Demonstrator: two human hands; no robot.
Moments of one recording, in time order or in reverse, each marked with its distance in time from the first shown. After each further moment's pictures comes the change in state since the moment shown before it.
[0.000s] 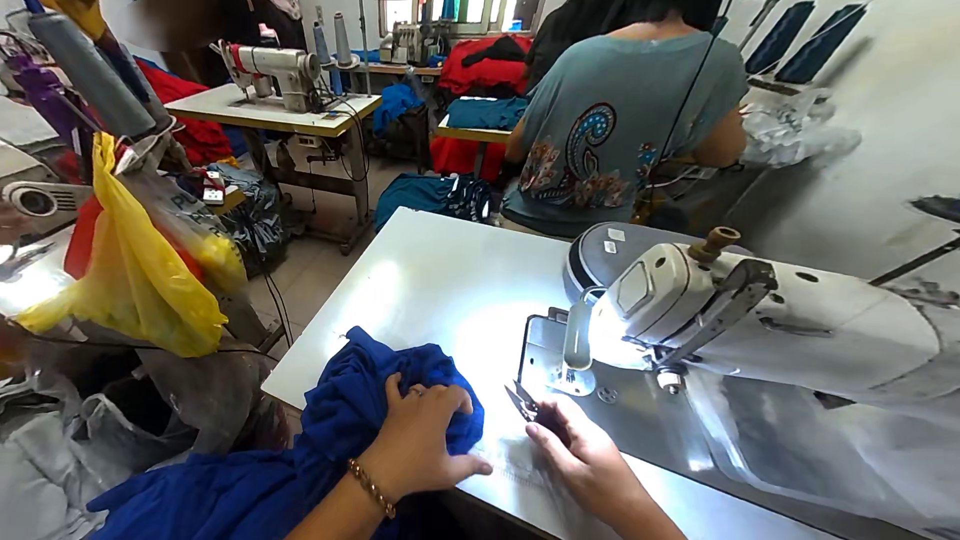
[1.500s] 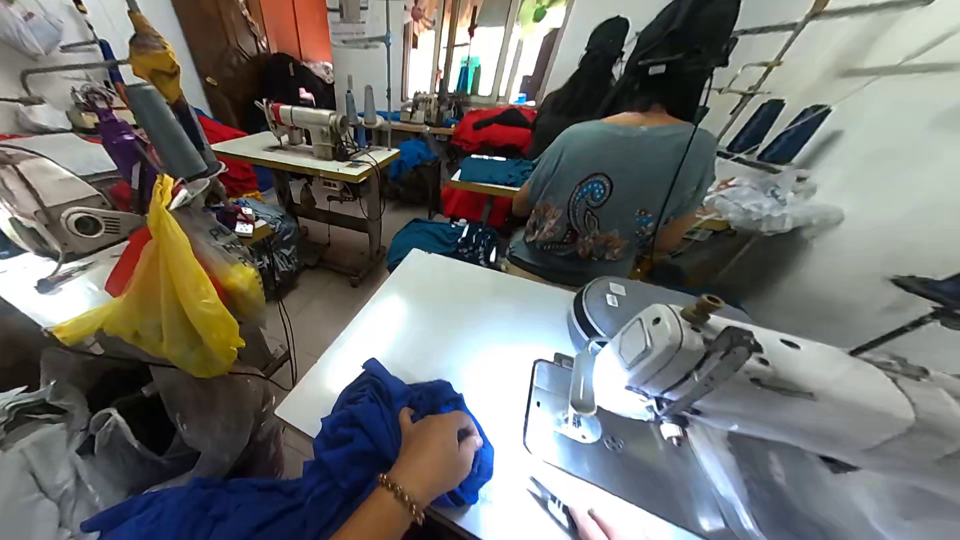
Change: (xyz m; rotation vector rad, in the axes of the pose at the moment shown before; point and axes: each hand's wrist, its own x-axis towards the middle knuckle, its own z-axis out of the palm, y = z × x) left_hand 0.025 0.014 -0.015 -0.193 -0.114 -0.265; right_hand -0.051 -0.029 -0.027 -0.751 -0.272 0.012
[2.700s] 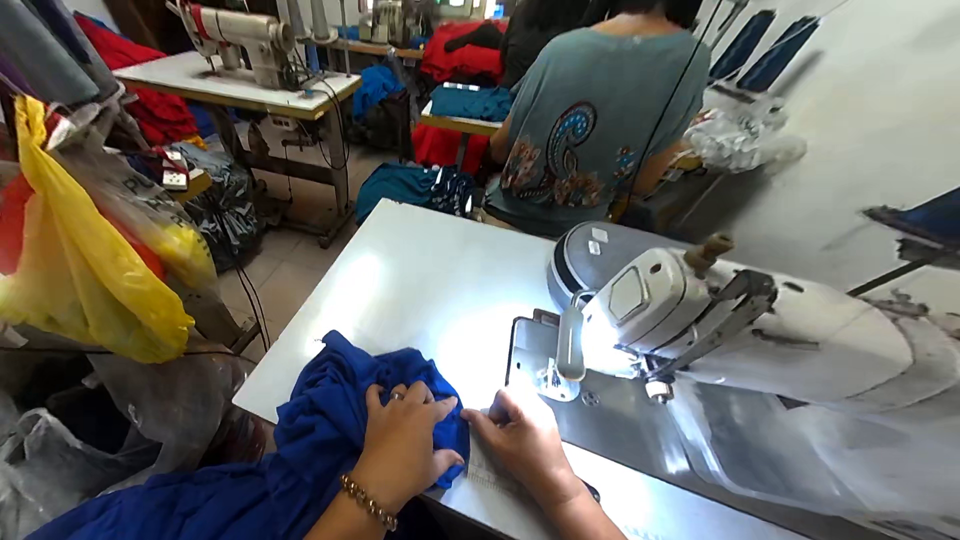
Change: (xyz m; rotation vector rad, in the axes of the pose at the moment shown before) left_hand -0.005 -0.013 0.007 0.320 -0.026 0.038; right_hand 0.110 -0.017 0.055 0.320 0.650 -0.116
